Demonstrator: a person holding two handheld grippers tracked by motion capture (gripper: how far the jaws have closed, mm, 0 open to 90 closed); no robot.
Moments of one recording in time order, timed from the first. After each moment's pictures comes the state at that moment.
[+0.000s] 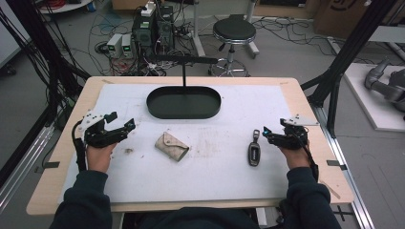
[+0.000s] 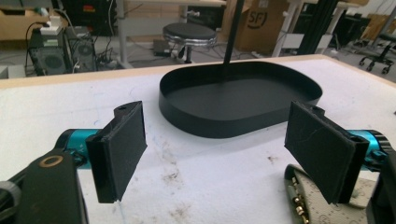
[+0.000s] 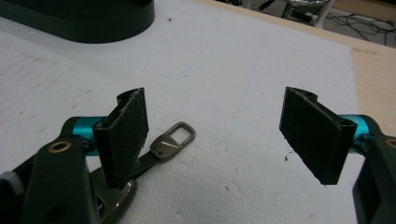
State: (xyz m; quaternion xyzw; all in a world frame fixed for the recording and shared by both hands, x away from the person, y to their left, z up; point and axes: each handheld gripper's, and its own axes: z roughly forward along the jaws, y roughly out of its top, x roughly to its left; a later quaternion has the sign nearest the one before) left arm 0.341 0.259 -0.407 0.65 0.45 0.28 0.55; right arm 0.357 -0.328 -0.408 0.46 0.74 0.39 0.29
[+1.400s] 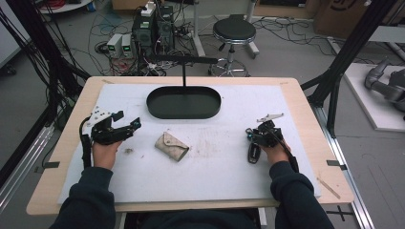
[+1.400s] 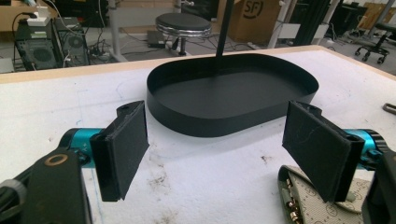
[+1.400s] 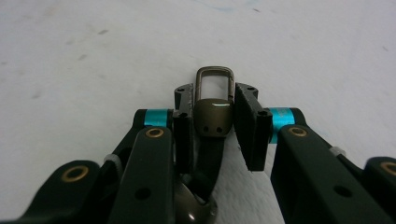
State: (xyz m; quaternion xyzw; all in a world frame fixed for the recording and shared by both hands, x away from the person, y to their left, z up) left arm 0.352 0.246 -0.407 0.66 0.45 0.27 0.54; right arm 0.396 -0.277 -0.442 0.46 0.82 0.29 0.19
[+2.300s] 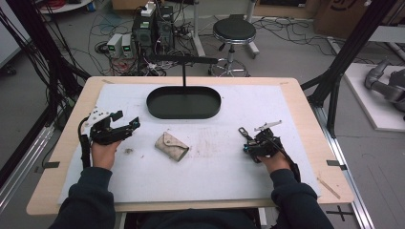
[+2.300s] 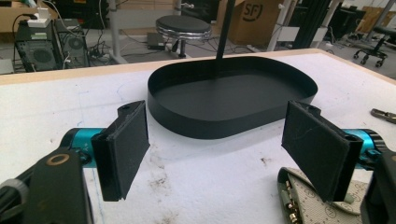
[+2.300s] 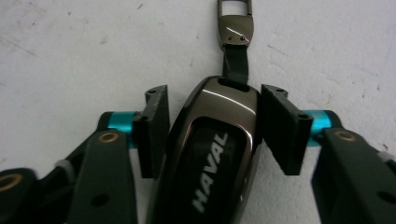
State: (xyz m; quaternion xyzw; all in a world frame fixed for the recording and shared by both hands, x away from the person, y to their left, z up) left arm 0.351 0.248 -0.405 0.66 0.45 0.27 0.54; right arm 0.362 -0.266 -0.436 0.47 0.83 0.26 0.16
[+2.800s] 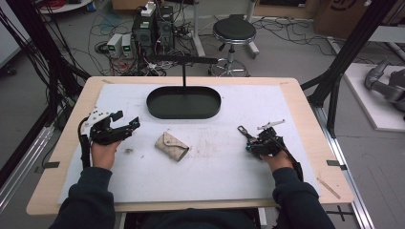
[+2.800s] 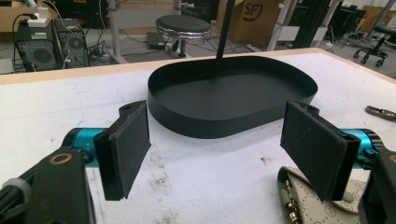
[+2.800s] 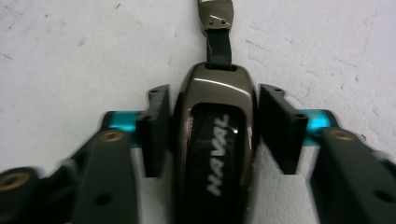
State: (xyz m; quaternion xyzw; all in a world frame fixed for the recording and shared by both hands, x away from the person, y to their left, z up) left arm 0.351 0.248 -0.405 0.66 0.45 0.27 0.54; right arm 0.365 -0.273 -0.437 0.49 0.82 0.26 0.16
